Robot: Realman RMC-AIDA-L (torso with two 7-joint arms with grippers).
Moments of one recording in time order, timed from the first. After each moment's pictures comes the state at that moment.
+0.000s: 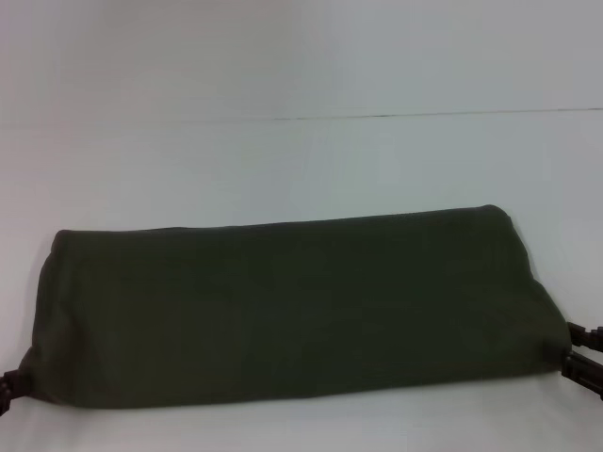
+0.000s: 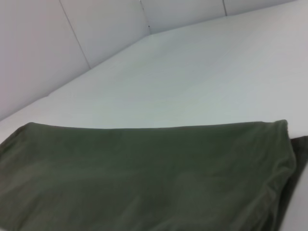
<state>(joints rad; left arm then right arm) -0.30 -2.15 0.26 1.06 2.45 1.67 -1.43 0.26 2.08 -0.25 -0.57 -2.18 -1.51 1.21</state>
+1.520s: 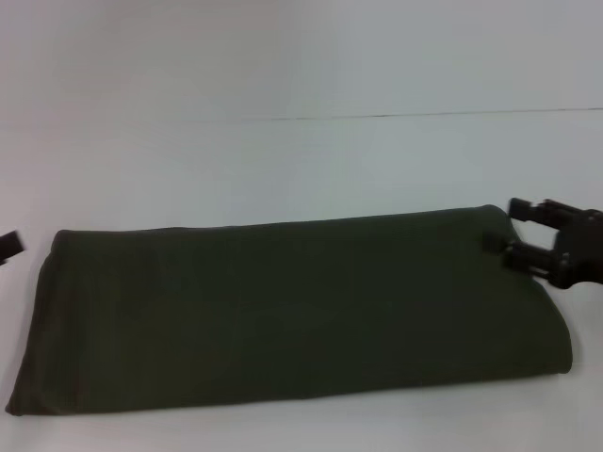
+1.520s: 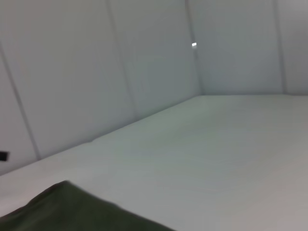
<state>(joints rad) -0.38 -2.12 0.13 0.99 2.19 1.63 -1.86 0.48 2.08 -0.29 -0.62 -2.12 -1.56 1.21</state>
